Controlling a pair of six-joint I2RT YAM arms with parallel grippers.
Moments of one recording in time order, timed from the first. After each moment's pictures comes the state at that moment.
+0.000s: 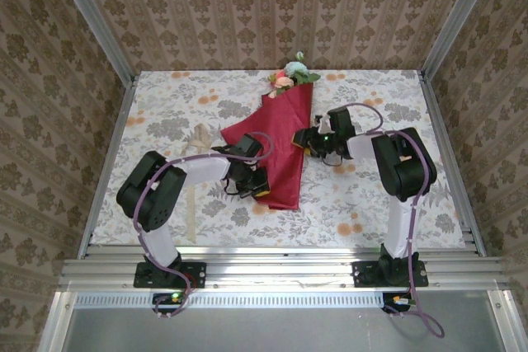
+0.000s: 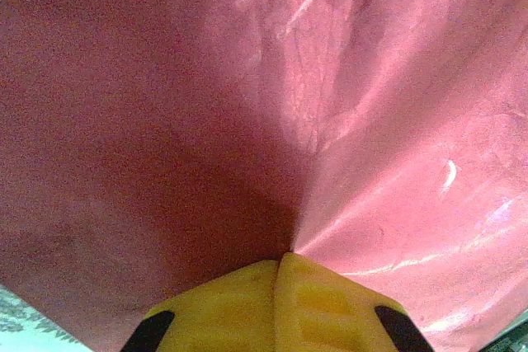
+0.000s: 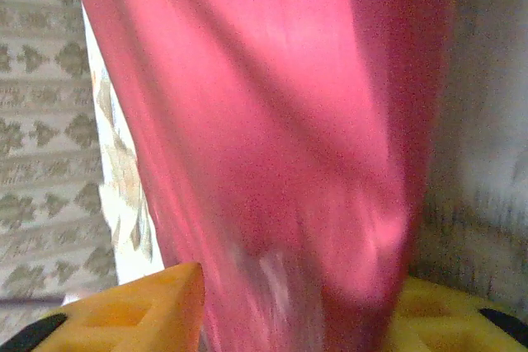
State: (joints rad) left arm -0.70 1.79 0.98 -0.43 0.40 -0.91; right arm 0.22 2.03 1.09 0.20 -0.67 0.80
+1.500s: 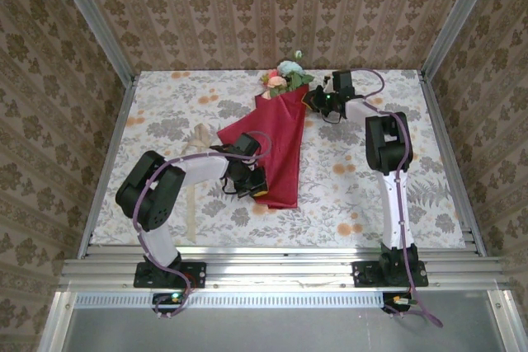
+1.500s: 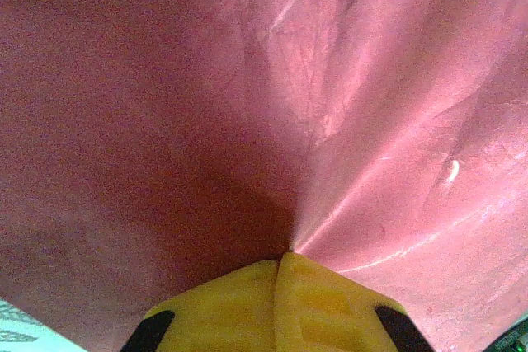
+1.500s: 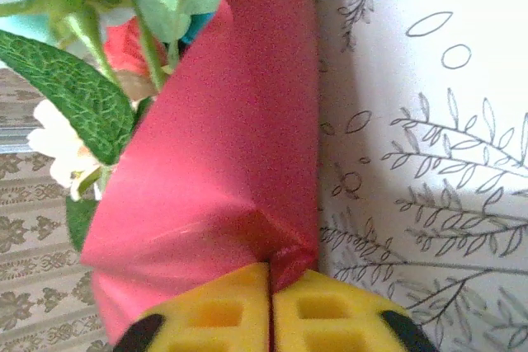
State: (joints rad) left arm -0.69 1.78 0.98 -0.45 0.41 -0.87; right arm 0.11 2.47 1.86 -0.09 -0.59 0.85
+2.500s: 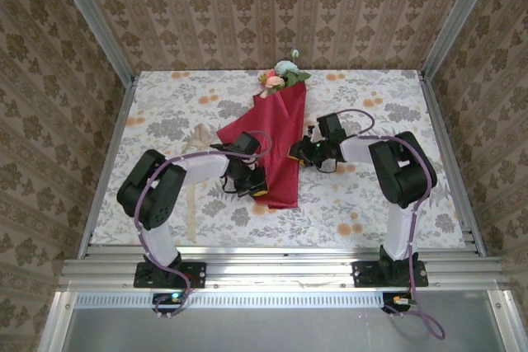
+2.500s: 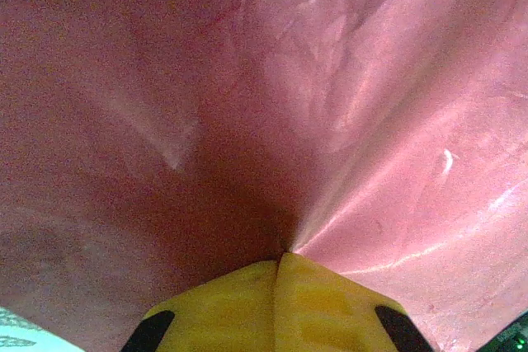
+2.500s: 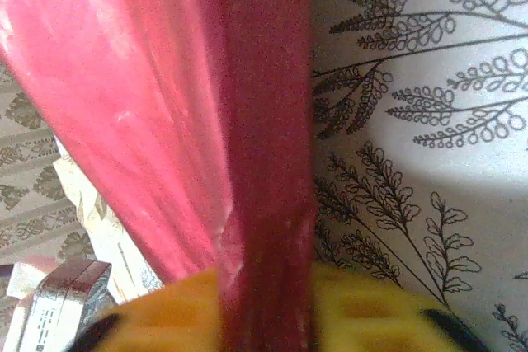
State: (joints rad) left arm -0.68 1.80 1.00 -0.48 0.42 -0.84; right arm 0.31 1.95 1.04 0.01 -0.61 0.86
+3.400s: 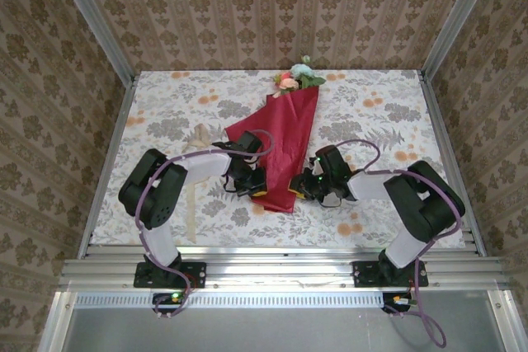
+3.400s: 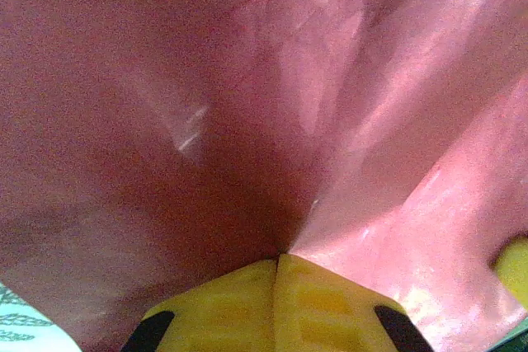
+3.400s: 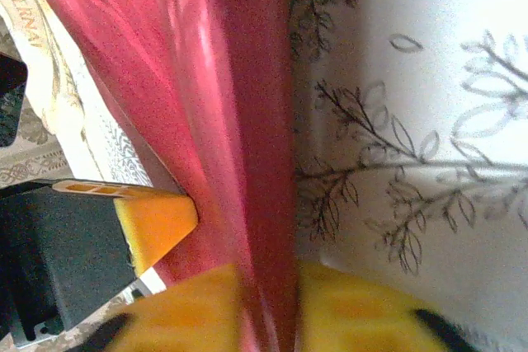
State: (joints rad) left arm -0.70 1.81 1.03 -0.53 0.40 -0.82; right arm 0.50 1.63 0.61 0.15 -0.54 1.06
